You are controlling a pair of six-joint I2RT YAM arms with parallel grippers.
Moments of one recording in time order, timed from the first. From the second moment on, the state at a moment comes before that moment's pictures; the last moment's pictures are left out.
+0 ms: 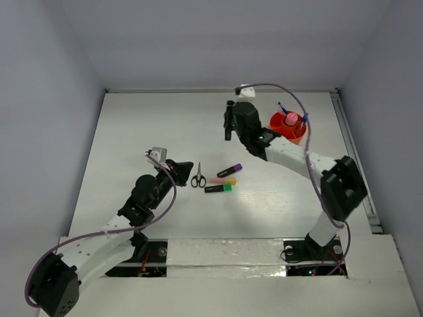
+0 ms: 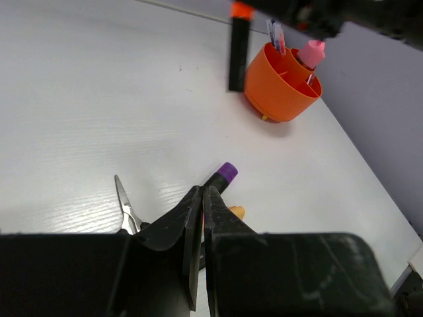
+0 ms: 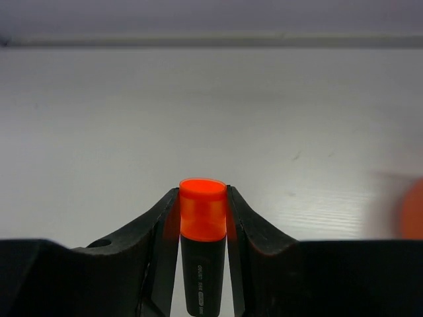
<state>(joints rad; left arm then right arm) -0.62 0.72 0.22 0.47 -0.08 -0.52 0.70 1.80 1.41 0.00 0.42 0.35</state>
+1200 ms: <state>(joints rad) -0.62 0.80 0.22 0.50 -0.07 -0.52 0.39 1.62 0.77 1.04 0.83 -0.13</state>
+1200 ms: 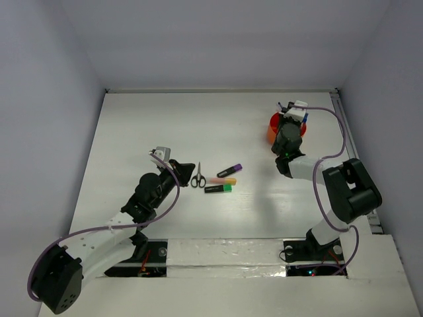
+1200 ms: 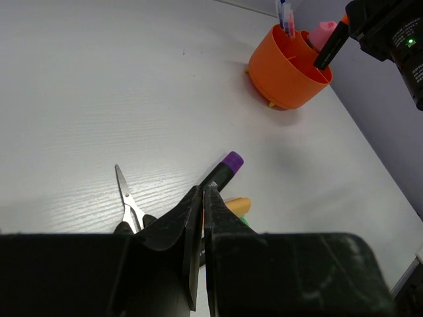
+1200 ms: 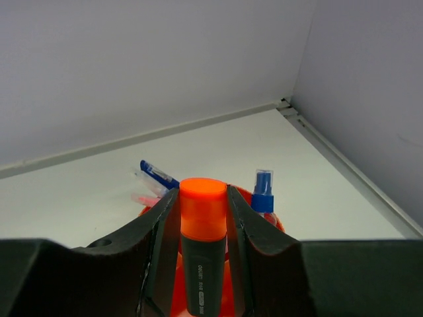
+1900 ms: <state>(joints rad) -0.62 0.82 0.22 0.52 -0.07 -0.52 0.39 1.67 0.77 0.93 0.81 -0.01</state>
